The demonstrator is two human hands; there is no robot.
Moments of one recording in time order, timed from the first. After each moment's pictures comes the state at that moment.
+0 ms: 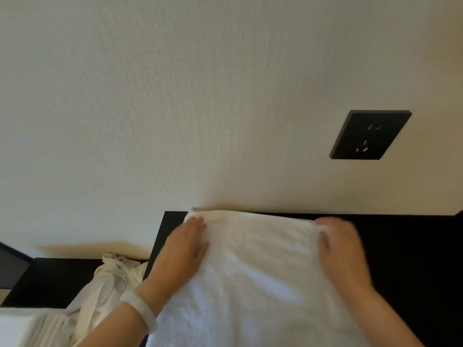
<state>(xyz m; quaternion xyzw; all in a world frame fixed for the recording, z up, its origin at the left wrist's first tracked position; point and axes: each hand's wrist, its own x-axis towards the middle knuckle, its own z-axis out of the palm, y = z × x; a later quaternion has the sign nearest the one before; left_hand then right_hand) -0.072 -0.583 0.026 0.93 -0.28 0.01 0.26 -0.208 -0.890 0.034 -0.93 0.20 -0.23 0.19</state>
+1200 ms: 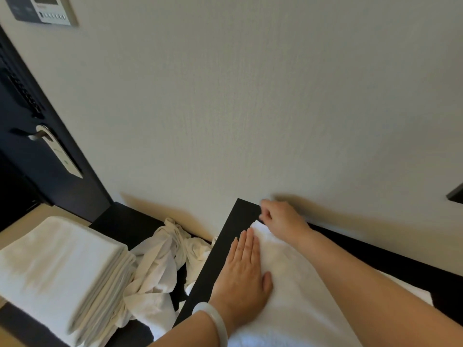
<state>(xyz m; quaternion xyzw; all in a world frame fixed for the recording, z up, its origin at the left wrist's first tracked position) -0.157 -0.573 0.023 0.98 -0.19 0.02 0.05 -0.037 -0.722 0.060 -0.97 -0.09 0.03 0.23</state>
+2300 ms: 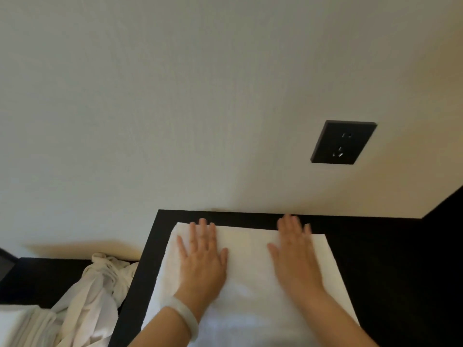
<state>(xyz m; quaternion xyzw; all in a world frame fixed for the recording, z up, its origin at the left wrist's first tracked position) -0.134 -0.647 0.026 0.98 -0.21 -0.04 0.03 -0.205 -0.832 0.036 -0.99 0.16 -0.03 0.05</state>
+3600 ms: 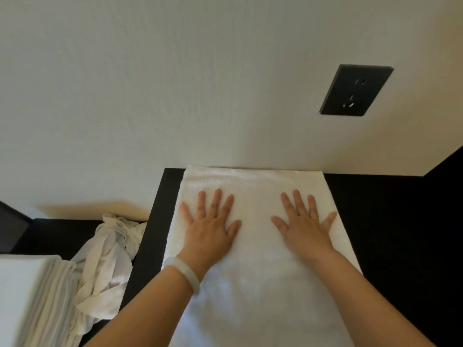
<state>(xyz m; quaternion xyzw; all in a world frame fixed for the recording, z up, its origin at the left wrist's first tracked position) -0.155 -0.623 0.017 0.96 -0.25 -0.09 0.03 -0.234 -0.834 0.026 -0.96 0.24 0.14 0.08</state>
